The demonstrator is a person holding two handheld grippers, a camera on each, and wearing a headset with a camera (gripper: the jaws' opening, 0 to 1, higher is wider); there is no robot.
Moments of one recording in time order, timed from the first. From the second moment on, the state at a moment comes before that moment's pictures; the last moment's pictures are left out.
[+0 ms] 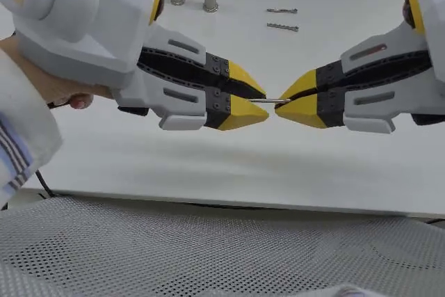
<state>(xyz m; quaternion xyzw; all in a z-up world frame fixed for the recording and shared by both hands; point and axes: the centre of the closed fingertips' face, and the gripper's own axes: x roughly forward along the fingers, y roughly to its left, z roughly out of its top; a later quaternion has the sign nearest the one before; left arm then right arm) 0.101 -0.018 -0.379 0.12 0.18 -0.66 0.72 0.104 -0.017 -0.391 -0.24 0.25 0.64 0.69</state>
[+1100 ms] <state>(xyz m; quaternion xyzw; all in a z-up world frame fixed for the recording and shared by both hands) 0.169 0.001 -0.423 0.19 0.25 -0.59 0.75 0.160 -0.029 -0.440 -0.22 0.27 0.55 0.76</state>
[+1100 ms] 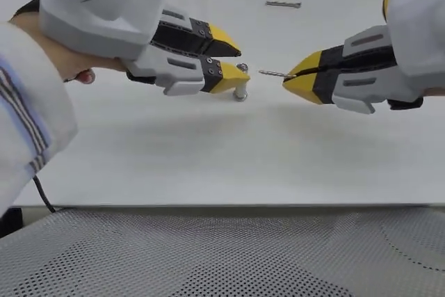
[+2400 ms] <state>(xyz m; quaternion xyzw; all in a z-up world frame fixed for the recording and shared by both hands) 0.175 0.001 -0.442 0.23 0.24 -0.61 0.72 0.169 -0.013 -0.453 -0.24 0.26 0.58 0.73</state>
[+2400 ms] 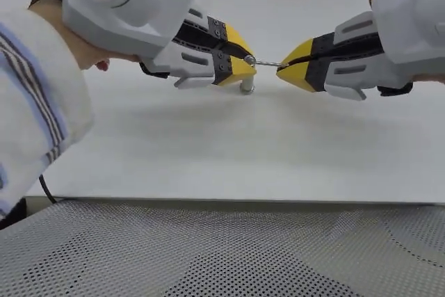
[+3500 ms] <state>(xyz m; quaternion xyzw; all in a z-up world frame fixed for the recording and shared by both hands) 0.173 -0.006 -0.443 0.23 0.25 -0.61 0.72 0.165 0.005 -0.451 -0.27 0.23 0.61 0.71</state>
